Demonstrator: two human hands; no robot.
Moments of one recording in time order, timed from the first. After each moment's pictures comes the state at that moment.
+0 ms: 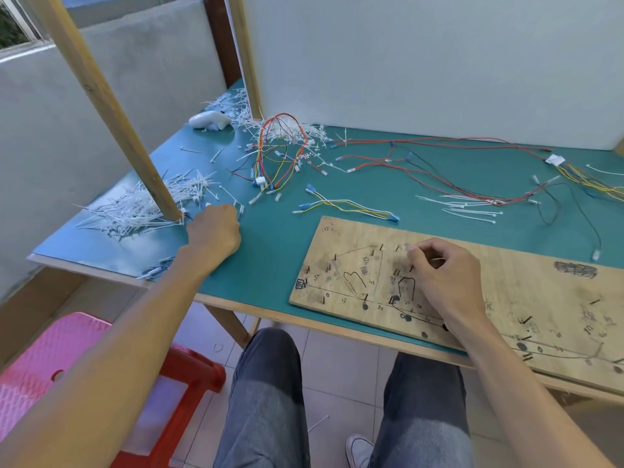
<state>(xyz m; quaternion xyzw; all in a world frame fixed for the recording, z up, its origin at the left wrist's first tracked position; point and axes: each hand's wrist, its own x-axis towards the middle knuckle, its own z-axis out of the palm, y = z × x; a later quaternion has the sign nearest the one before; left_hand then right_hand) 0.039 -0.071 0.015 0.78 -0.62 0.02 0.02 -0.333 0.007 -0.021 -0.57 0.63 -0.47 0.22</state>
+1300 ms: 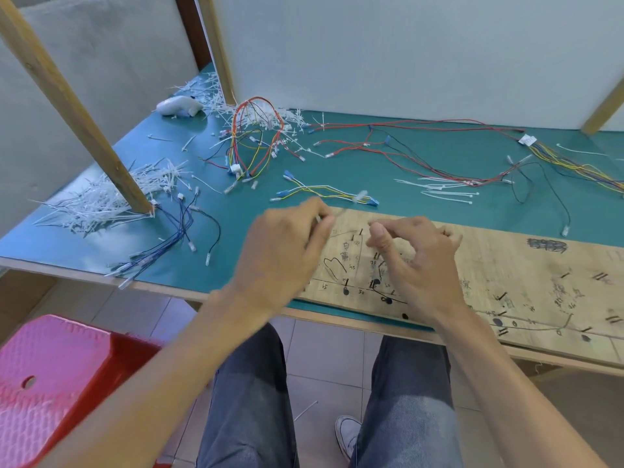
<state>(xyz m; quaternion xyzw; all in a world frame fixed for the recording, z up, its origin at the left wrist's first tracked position) -0.101 0.034 0.062 0.50 -0.78 -0.06 0.37 -0.314 0.038 0.012 -0.68 0.59 -0.42 0.13</state>
